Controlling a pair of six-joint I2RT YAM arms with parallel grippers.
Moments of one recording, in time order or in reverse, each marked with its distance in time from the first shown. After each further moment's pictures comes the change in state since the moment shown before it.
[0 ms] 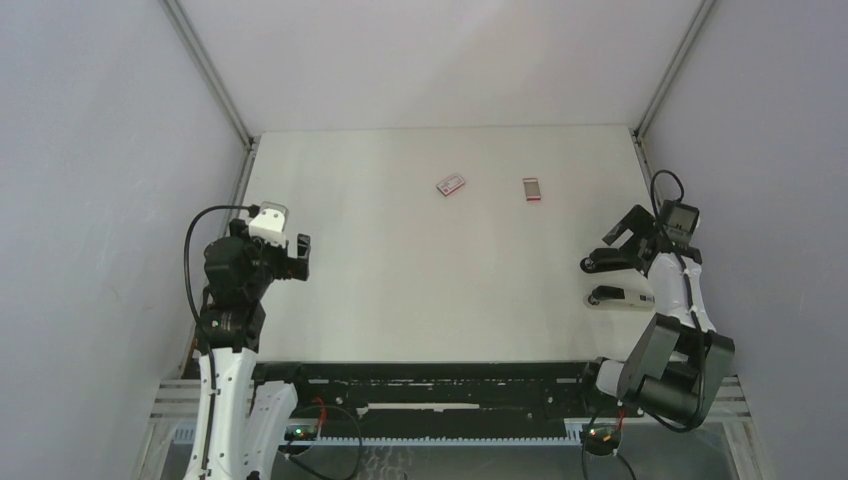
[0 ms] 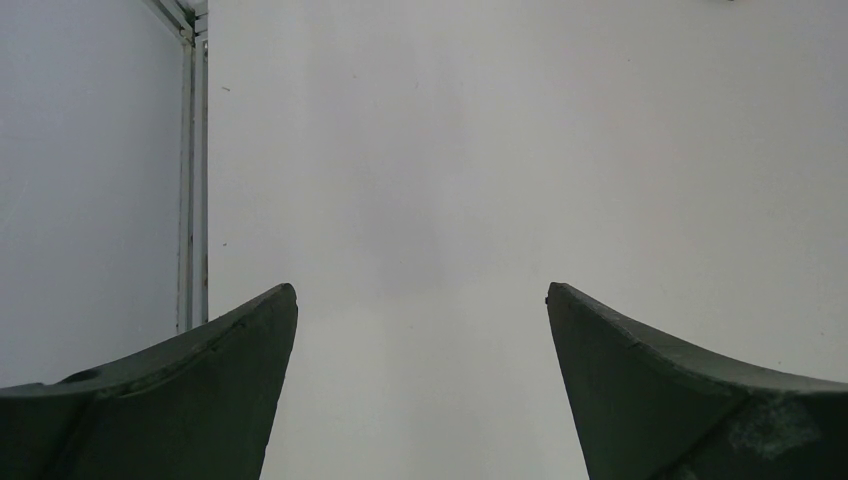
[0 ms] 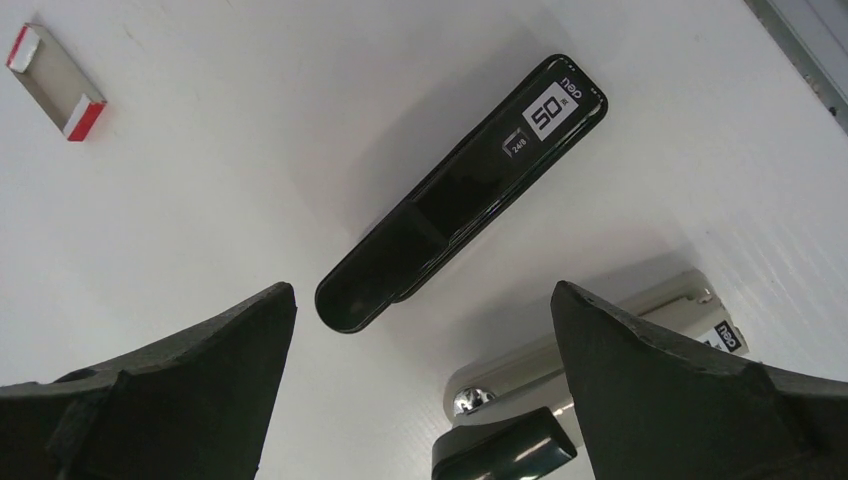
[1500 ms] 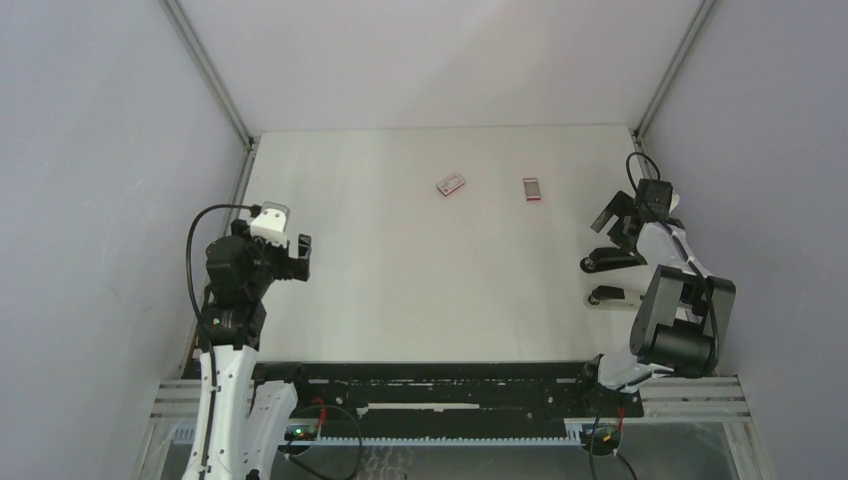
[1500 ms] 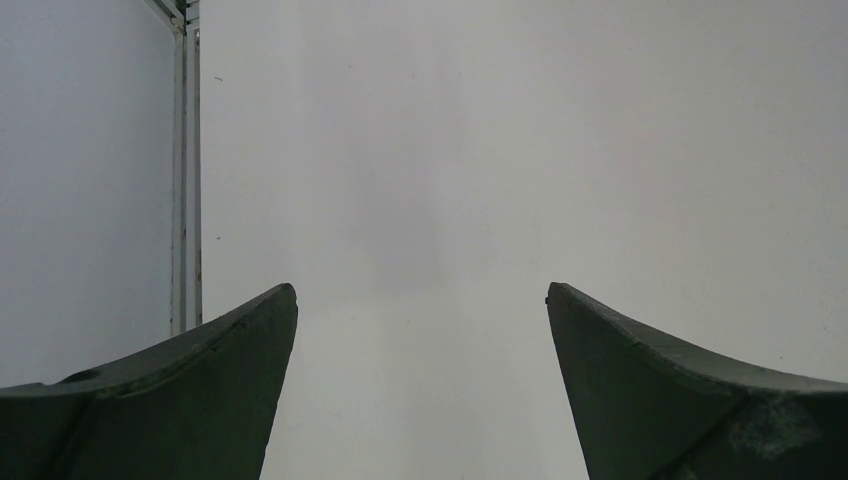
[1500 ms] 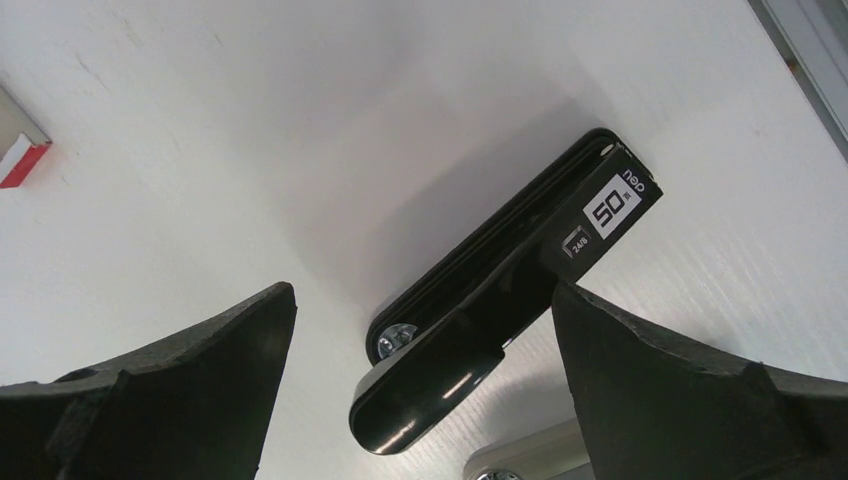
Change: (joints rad) left arm 0.000 0.008 -0.008 0.000 -0.001 0.000; right arm 0.118 0.262 0.135 0.058 0.138 -0.004
